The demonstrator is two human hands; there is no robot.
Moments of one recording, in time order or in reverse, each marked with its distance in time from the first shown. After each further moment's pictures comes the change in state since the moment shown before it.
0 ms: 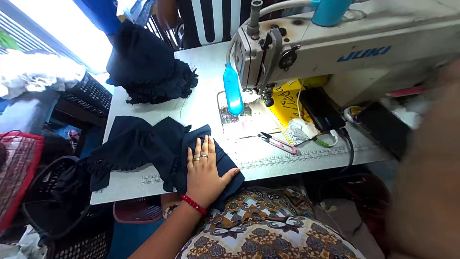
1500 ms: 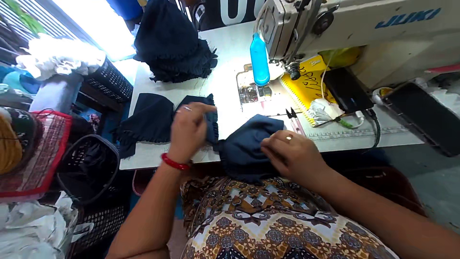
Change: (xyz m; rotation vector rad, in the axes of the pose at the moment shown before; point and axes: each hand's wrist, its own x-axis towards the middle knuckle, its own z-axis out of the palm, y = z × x) left_hand 0.021 -0.068 -0.081 -0.332 0.286 0.257; right_hand -0.146 -0.080 0.107 0.158 -0.448 -0.712
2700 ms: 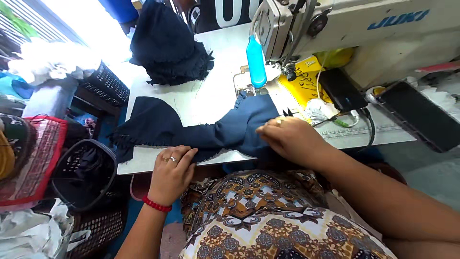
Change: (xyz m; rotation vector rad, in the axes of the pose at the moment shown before) left_hand -0.113 -0.031 -0.006 0.380 -0.057 0.121; right_hand 0.030 0.023 -0.013 -0.041 -0.202 -0.075
